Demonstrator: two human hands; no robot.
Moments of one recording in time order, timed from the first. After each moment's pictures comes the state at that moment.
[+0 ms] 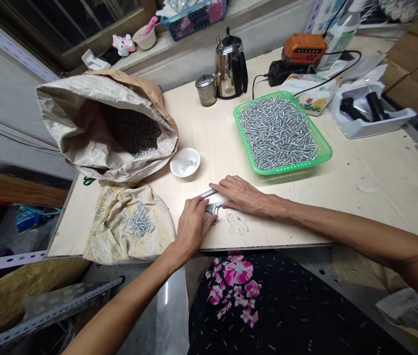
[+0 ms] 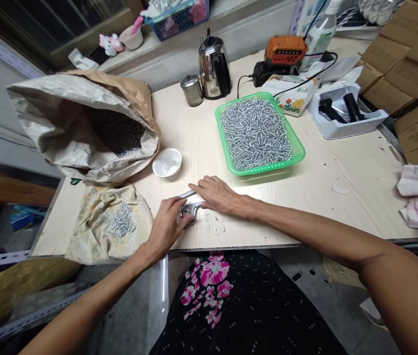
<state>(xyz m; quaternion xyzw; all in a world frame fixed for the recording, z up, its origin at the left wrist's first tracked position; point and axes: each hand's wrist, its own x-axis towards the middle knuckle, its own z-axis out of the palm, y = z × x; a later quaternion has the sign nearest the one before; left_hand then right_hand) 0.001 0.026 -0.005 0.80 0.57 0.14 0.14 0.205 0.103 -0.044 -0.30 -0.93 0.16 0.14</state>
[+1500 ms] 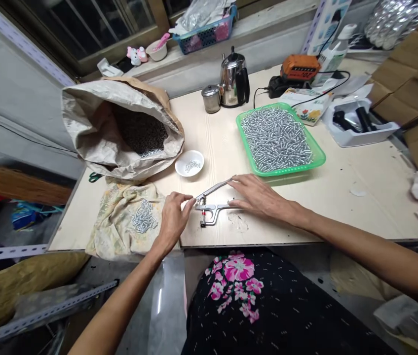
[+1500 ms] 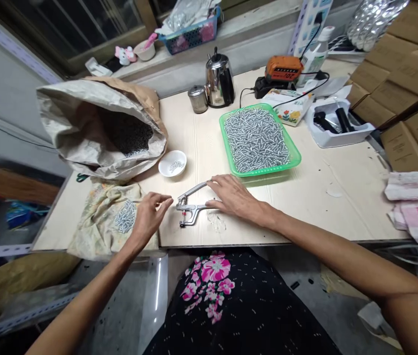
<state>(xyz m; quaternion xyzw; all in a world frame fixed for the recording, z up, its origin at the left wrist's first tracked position) -0.034 0.036 0.015 0.71 0.66 0.19 0.15 0.236 0.081 -0.026 -0.38 -0.90 0.13 0.18</state>
